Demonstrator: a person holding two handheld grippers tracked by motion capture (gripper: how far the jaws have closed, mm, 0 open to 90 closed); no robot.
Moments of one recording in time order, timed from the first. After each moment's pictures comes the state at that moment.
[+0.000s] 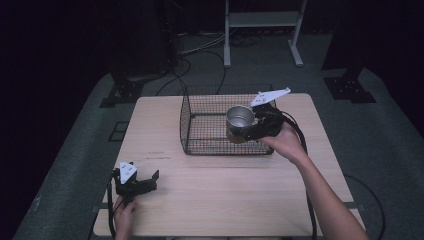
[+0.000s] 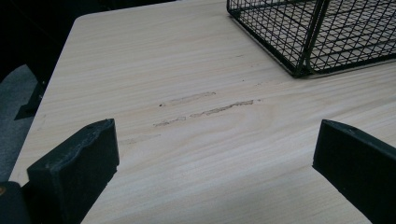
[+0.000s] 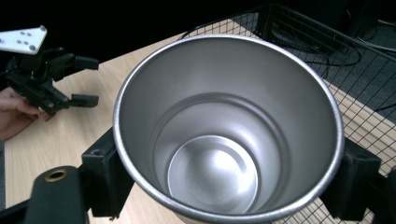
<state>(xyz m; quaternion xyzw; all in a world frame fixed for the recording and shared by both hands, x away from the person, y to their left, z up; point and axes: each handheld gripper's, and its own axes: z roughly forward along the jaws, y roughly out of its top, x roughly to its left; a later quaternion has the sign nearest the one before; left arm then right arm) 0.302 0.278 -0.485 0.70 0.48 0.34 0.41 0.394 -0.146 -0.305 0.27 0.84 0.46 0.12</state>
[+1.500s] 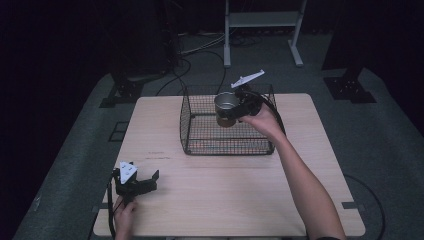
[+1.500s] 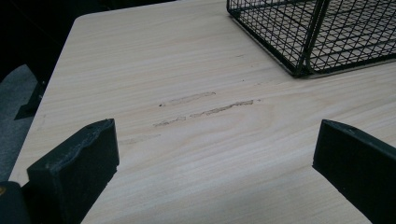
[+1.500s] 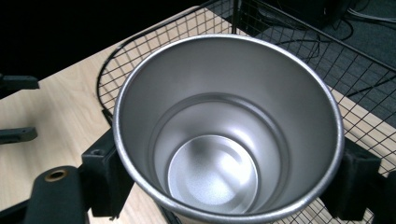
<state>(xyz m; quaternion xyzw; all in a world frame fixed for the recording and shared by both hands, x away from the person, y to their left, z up) 0.302 0.278 -0.485 0.70 0.48 0.34 0.41 0.477 -0.108 -0.319 0.32 0.84 0.42 0.11</state>
